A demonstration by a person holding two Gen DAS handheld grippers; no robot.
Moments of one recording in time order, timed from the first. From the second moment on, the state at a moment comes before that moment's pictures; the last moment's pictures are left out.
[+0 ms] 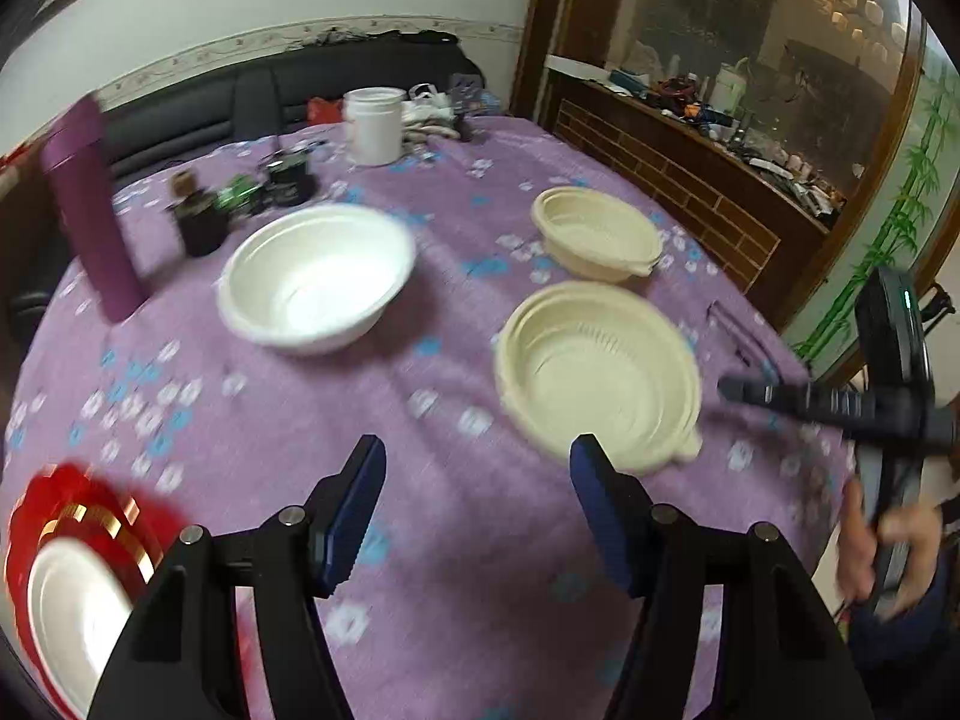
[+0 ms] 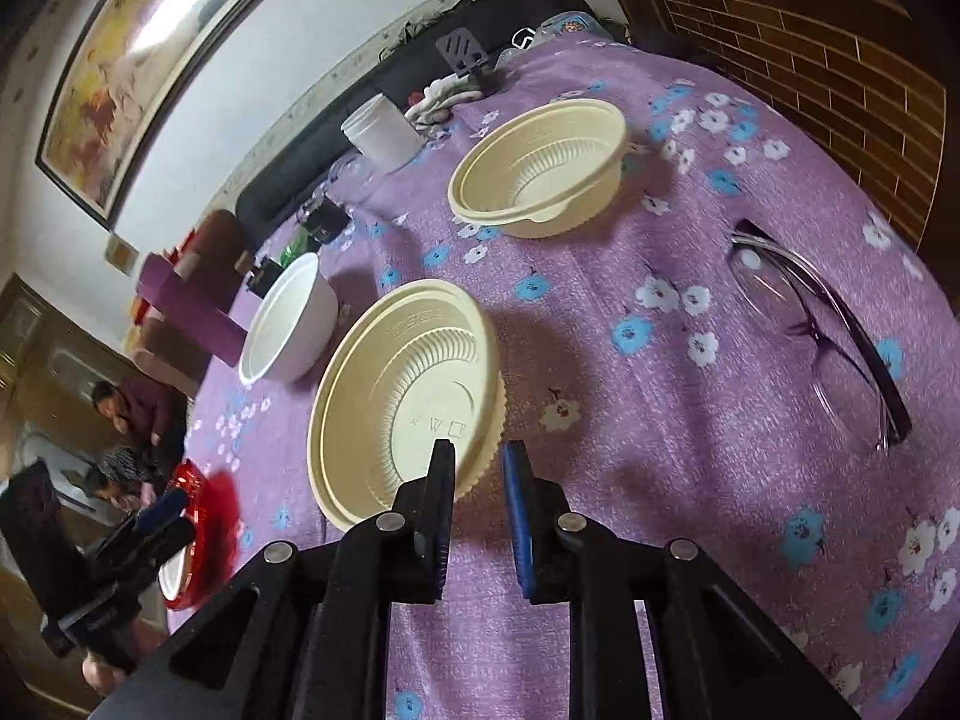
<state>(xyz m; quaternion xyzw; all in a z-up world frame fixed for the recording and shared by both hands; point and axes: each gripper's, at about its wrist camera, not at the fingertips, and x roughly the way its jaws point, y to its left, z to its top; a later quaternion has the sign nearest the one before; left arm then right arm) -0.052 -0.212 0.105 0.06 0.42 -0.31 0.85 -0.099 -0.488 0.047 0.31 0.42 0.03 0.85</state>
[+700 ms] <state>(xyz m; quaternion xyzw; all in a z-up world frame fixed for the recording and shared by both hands) 0.011 -0.292 0.044 0.07 0.51 -0.33 0.79 -0.097 -0.478 0.033 0.34 0.42 0.06 0.84</state>
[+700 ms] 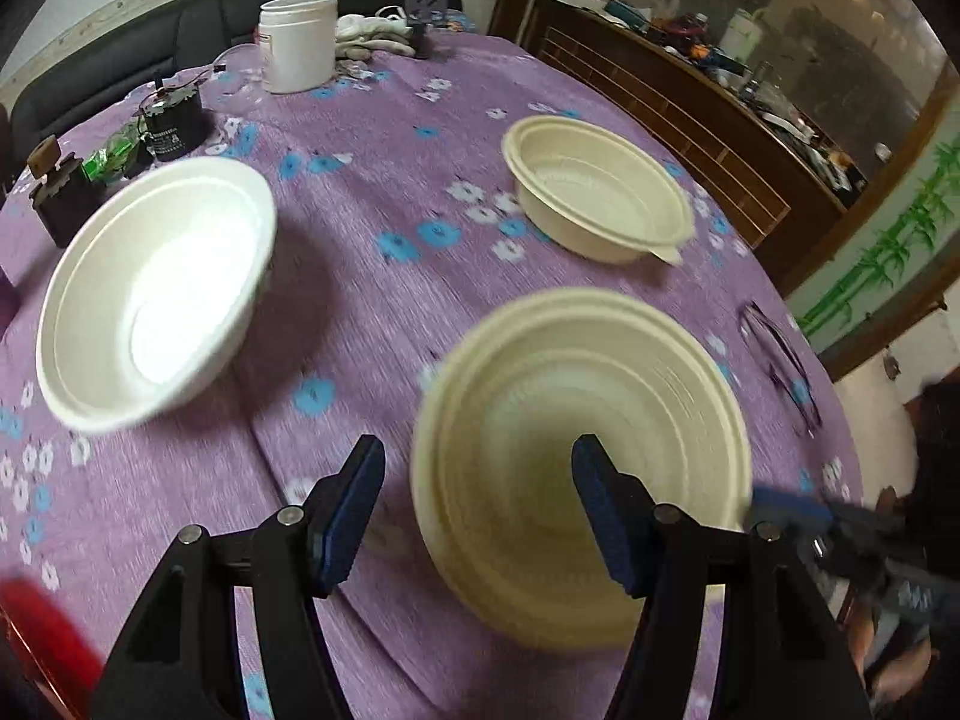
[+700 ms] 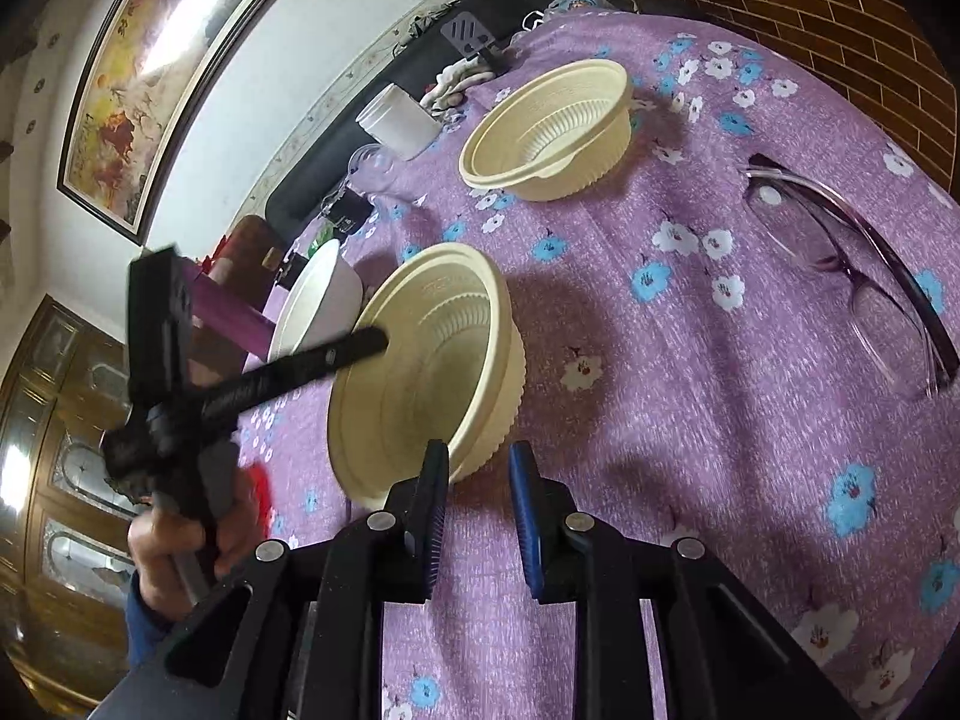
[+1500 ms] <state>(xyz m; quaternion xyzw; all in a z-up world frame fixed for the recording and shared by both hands) -0.072 -0.223 0.043 0.04 0.45 -0.31 0.84 -0.102 -0.502 0.047 0.32 0.33 0.01 0.89</state>
